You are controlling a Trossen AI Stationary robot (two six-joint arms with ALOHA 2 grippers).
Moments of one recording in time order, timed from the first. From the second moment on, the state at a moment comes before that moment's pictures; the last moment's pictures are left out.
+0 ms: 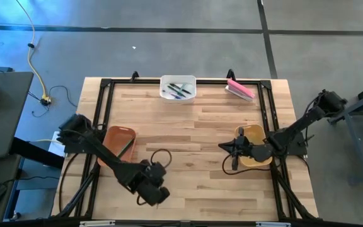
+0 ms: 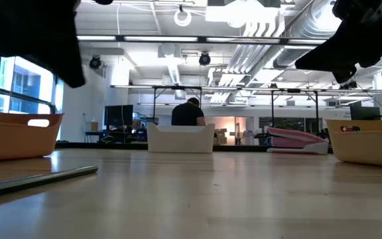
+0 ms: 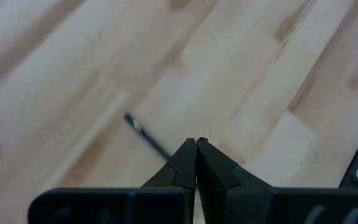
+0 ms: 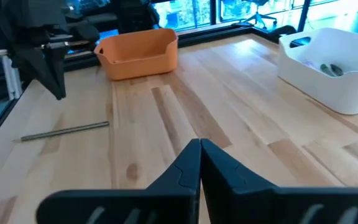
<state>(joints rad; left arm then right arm) -0.54 1.80 1.26 -0.69 -0.42 -1.26 0.59 1.05 0.30 0.37 0.78 0.40</state>
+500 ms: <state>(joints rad) -0.57 2.04 1.49 -0.88 -0.16 -1.62 0.62 1.05 0.30 0.37 0.80 0.39</state>
